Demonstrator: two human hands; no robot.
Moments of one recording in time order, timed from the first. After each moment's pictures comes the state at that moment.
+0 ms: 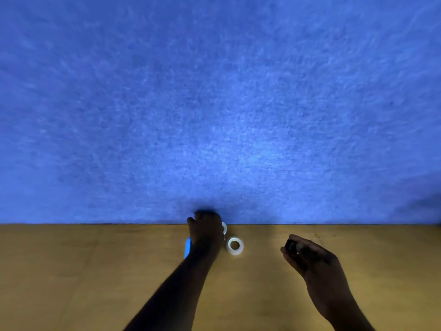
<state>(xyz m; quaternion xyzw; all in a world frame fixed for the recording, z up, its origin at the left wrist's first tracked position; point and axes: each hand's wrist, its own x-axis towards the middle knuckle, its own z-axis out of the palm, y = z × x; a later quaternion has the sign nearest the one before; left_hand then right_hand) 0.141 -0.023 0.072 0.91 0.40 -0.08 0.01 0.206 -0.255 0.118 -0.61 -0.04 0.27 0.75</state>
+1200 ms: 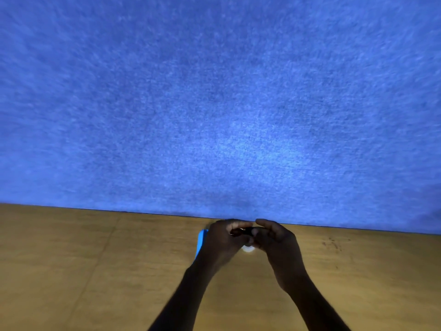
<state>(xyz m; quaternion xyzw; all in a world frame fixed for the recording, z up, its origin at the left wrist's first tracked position) 0.083 -0.056 0.124 0.71 0.31 0.14 0.62 0.178 -0.169 0.115 -0.66 -0.13 0.31 0.67</state>
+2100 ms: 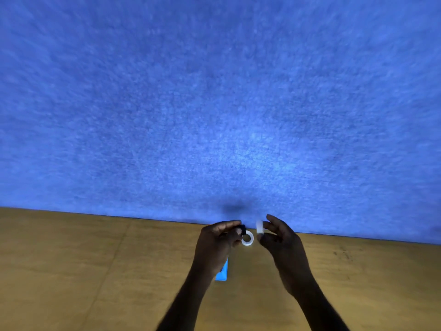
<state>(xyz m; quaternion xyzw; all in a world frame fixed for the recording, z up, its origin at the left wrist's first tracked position) 0.064 -0.025 0.128 0.55 0.36 0.22 0.72 0.173 -0.146 0.127 -0.73 -0.18 0.27 0.61</state>
